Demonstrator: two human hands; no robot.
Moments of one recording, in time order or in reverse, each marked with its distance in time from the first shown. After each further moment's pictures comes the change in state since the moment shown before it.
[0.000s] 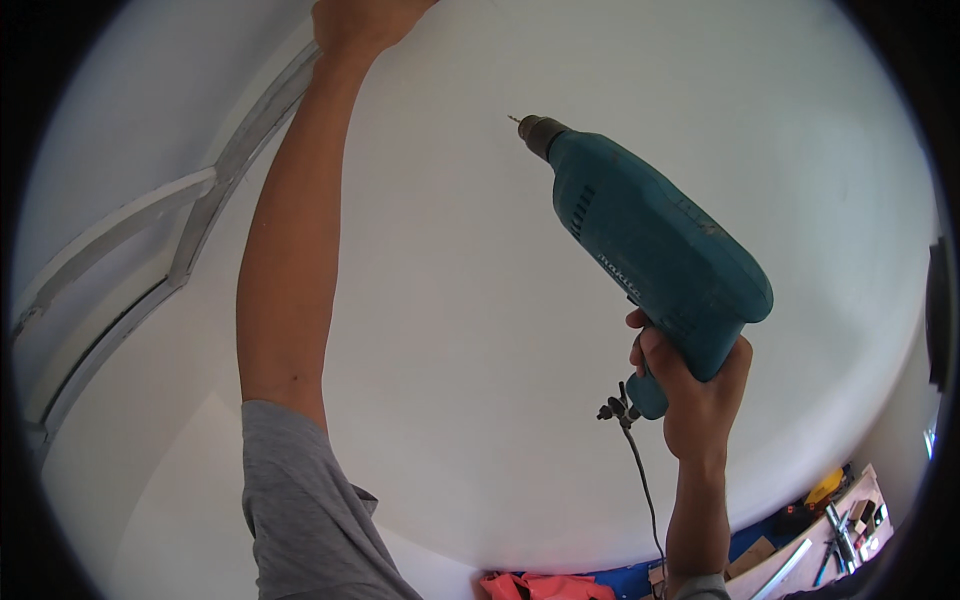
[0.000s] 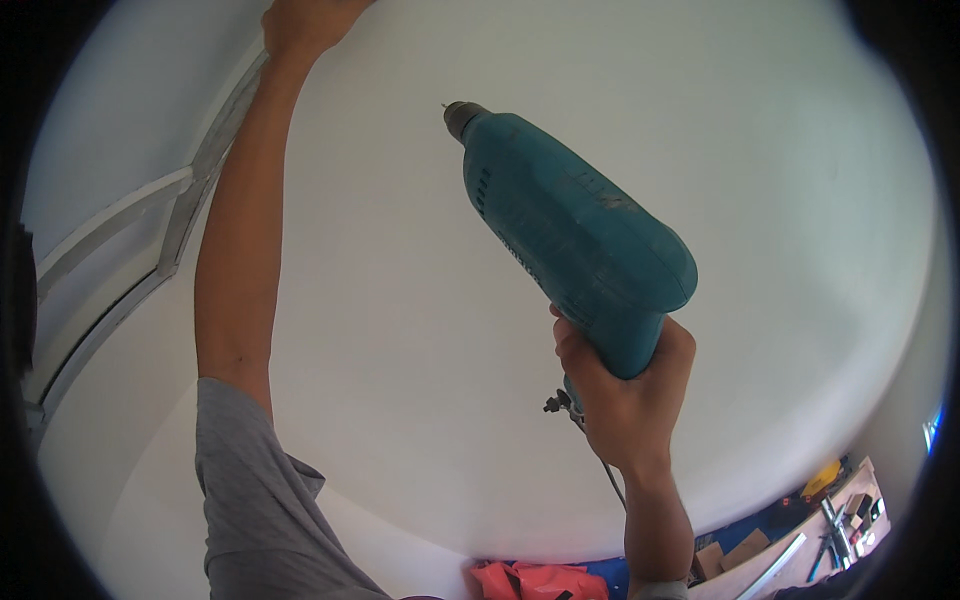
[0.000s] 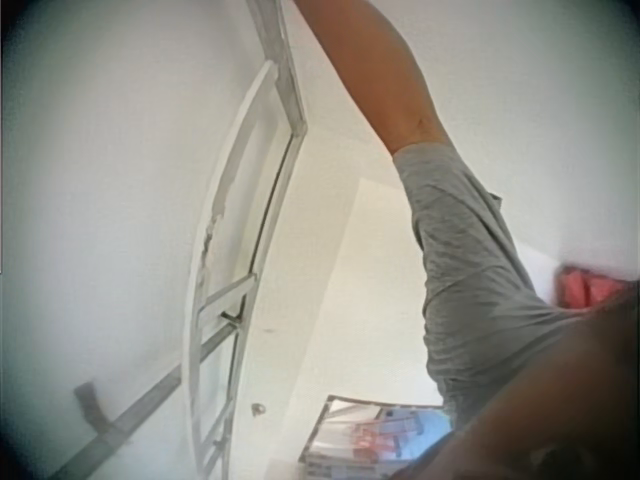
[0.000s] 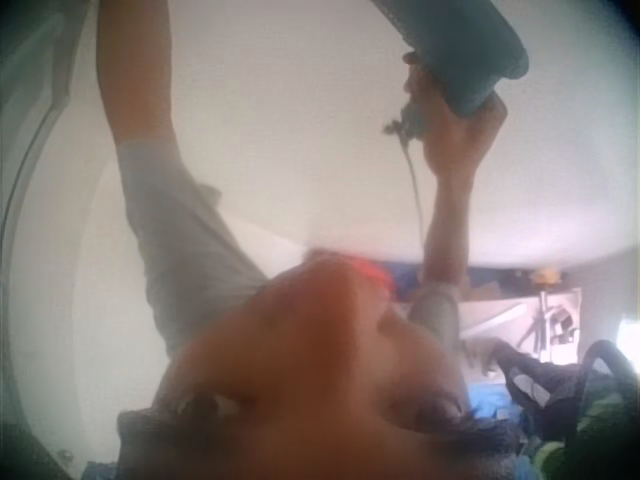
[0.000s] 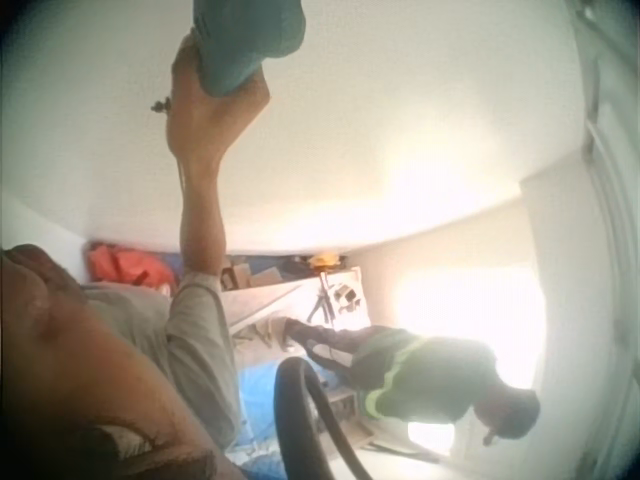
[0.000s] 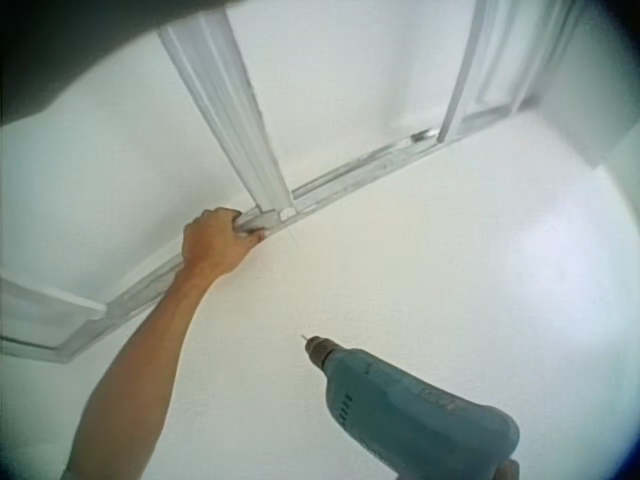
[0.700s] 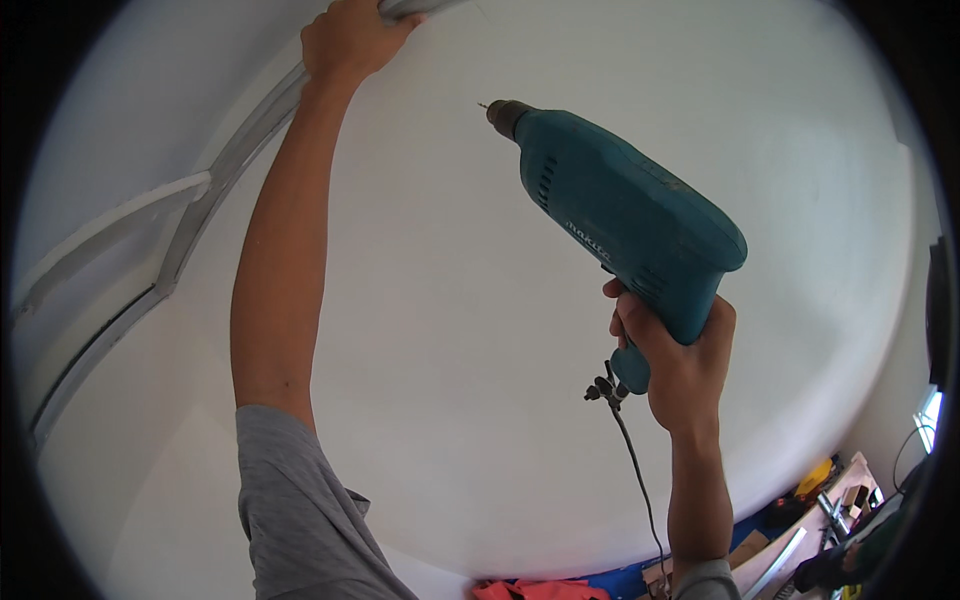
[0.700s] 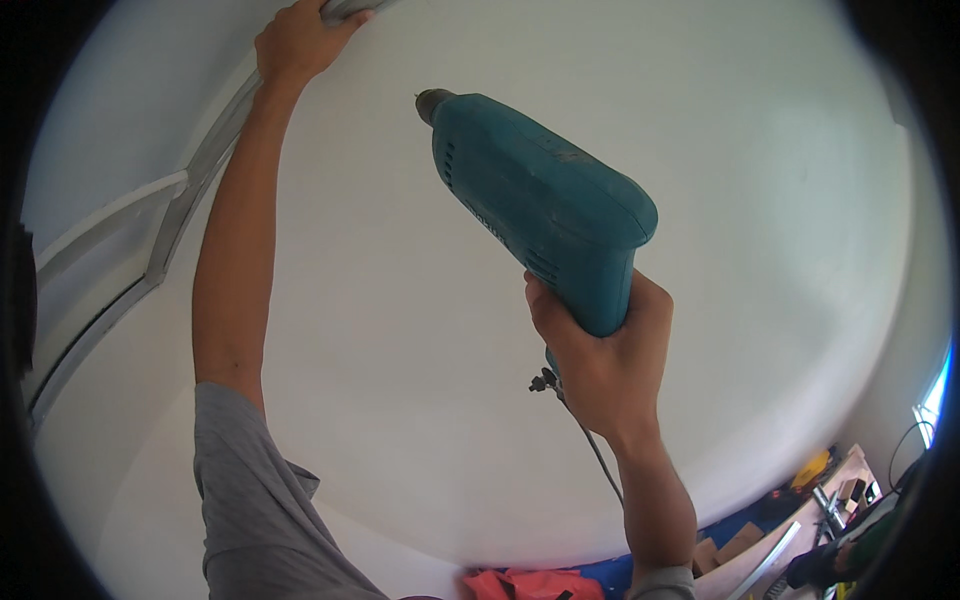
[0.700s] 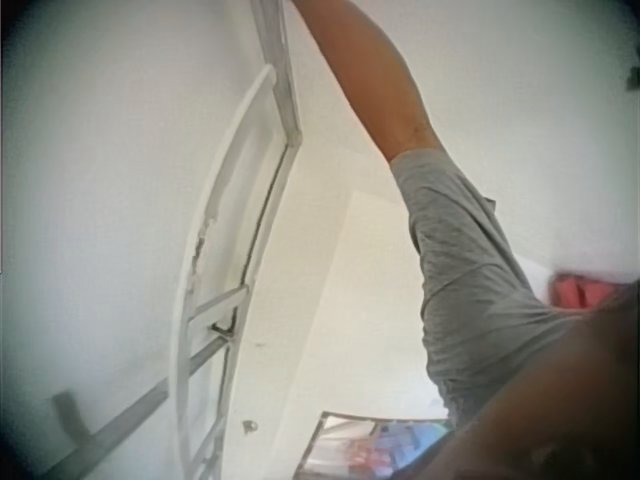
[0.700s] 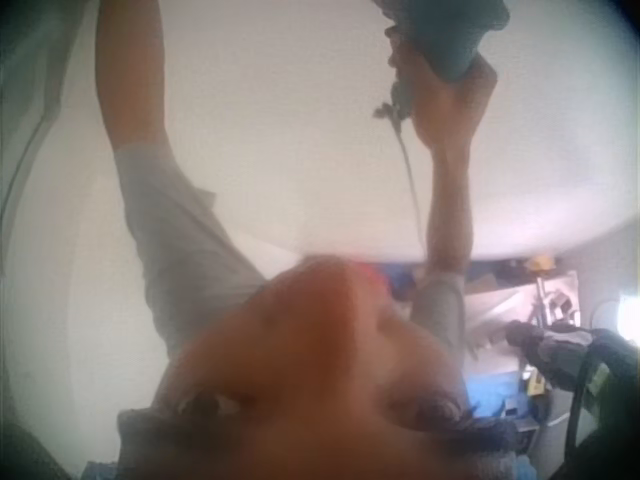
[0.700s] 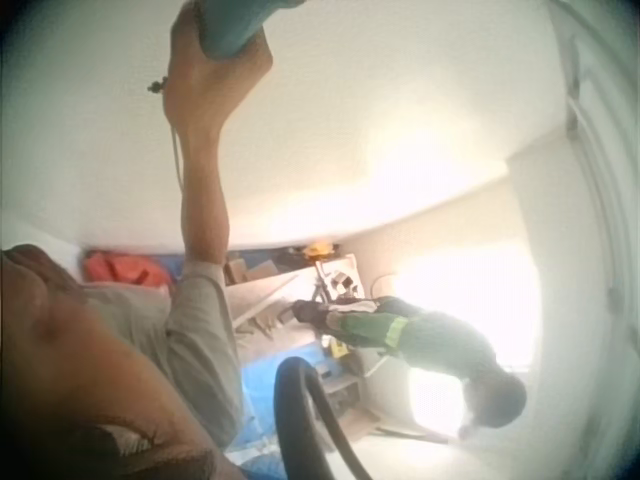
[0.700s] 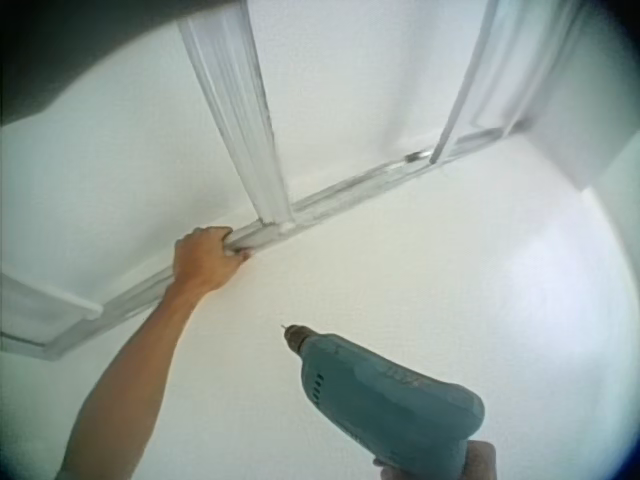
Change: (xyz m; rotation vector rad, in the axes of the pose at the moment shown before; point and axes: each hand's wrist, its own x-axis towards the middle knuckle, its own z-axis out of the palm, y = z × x) left_hand -0.058 -0.008 0.015 0.029 -0.068 -0.025; right_hand -0.003 0.022 -0.001 -0.142 -0.022 -0.030
